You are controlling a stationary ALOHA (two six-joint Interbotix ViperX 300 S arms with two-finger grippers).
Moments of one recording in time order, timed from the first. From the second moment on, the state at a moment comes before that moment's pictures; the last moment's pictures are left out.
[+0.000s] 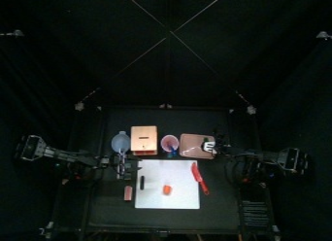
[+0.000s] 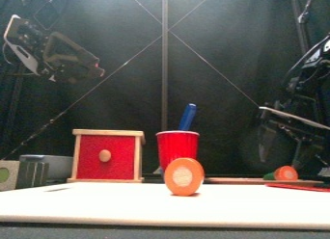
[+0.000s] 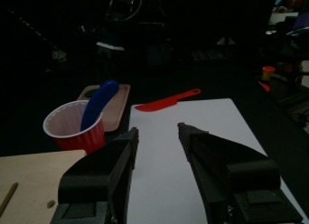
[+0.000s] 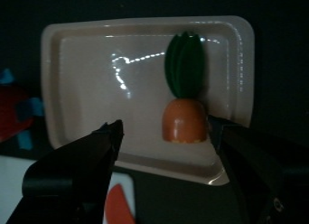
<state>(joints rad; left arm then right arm) -0.06 -0.51 1.25 -0.16 -0.65 0.21 -0.42 -0.44 1.11 -0.51 0.40 1.62</state>
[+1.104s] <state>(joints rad) -0.08 -0.51 1.27 -0.17 -0.65 0.21 0.24 0.13 0.42 -0.17 0.58 1.90</state>
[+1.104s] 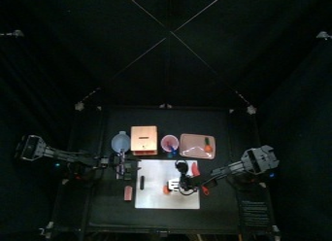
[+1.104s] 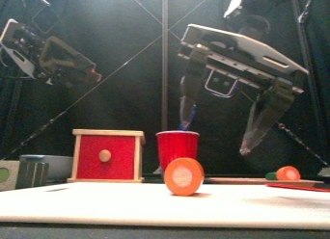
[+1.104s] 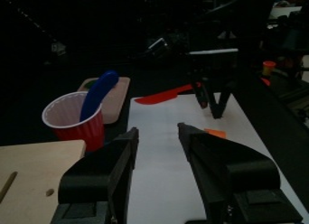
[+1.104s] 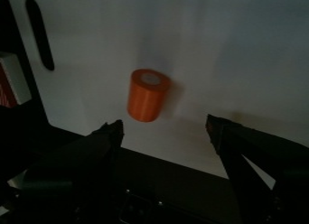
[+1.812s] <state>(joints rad) -0.12 -0.57 1.29 -0.16 -0.65 0.21 0.24 0.29 0.29 -0.17 0.63 1.89</state>
